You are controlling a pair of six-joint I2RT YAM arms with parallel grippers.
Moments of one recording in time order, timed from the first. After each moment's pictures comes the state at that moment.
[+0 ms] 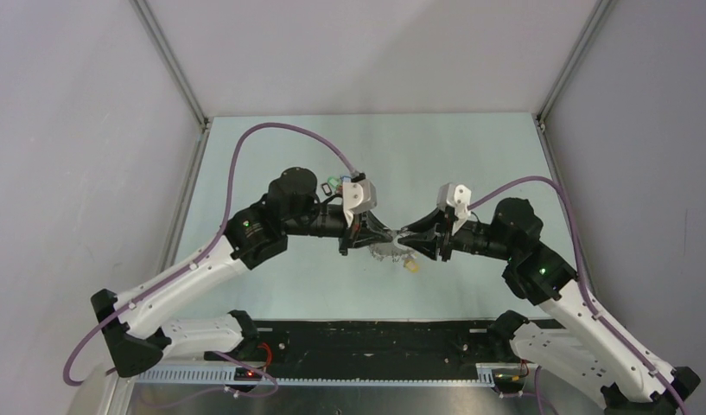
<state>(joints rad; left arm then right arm) -0.92 1.11 1.17 -0.30 0.60 0.08 0.66 0.72 0.84 -0.19 -0.61 -0.06</state>
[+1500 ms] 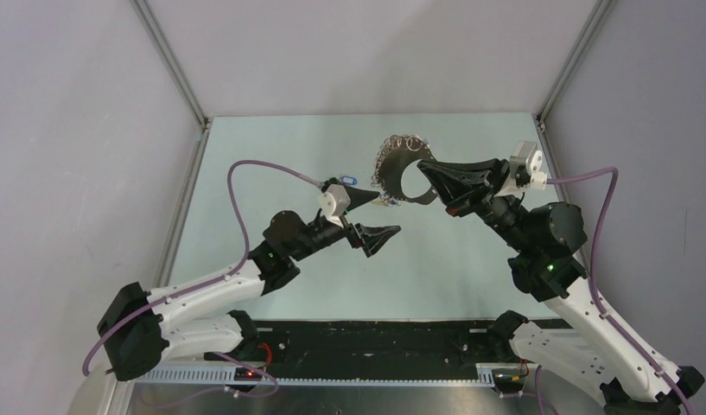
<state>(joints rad) -0.91 1.08 0.63 0.65 0.21 -0.13 0.68 0.75 0.94 0.34 -0.27 0.21</state>
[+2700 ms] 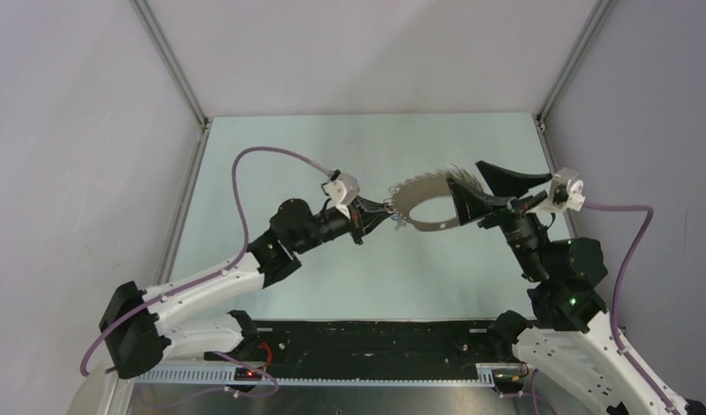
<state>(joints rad) -0.91 1.12 0.72 0.57 0.24 -0.19 0.68 0.55 0.83 0.20 0.09 0.28</state>
